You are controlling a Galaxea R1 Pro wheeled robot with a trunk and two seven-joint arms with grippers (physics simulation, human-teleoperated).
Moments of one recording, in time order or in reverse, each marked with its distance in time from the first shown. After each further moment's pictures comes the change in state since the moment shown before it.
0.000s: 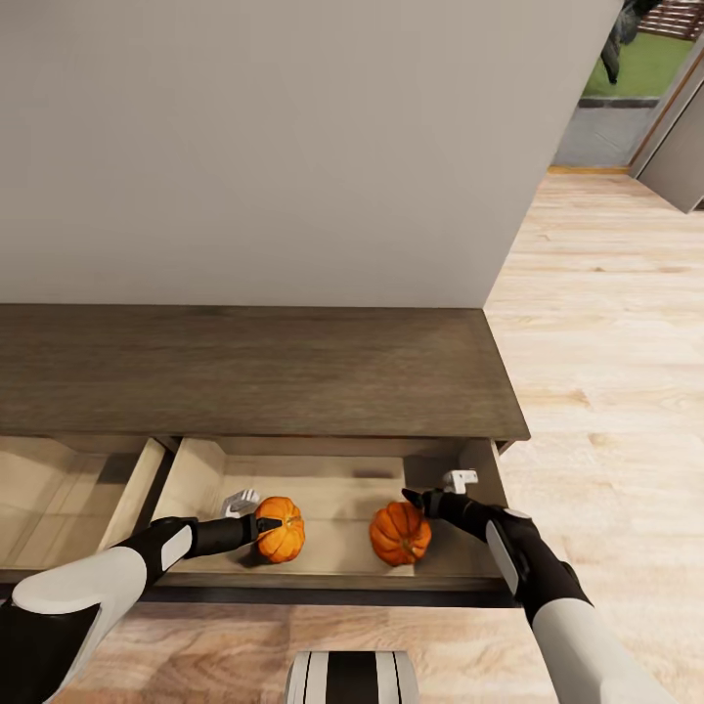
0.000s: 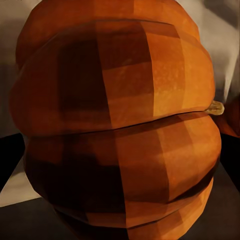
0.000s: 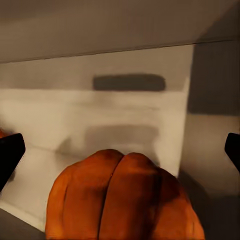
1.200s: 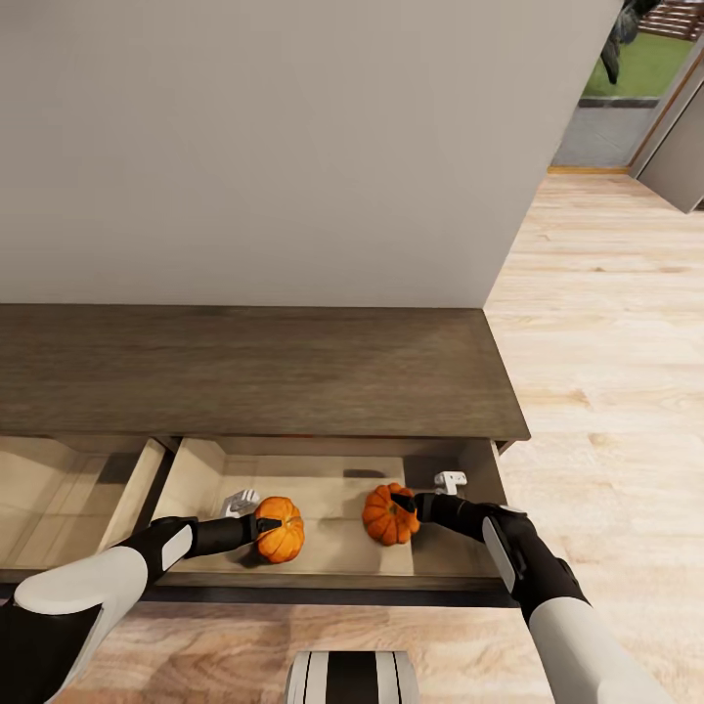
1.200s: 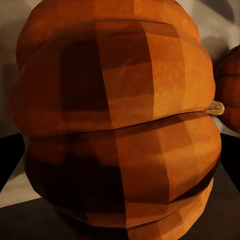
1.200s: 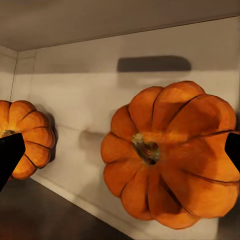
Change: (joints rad) left arm 0.000 -0.004 -0.009 0.009 0.001 0.000 0.001; right arm 0.001 0.012 0.008 -0.028 -0.001 0.116 0.101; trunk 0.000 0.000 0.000
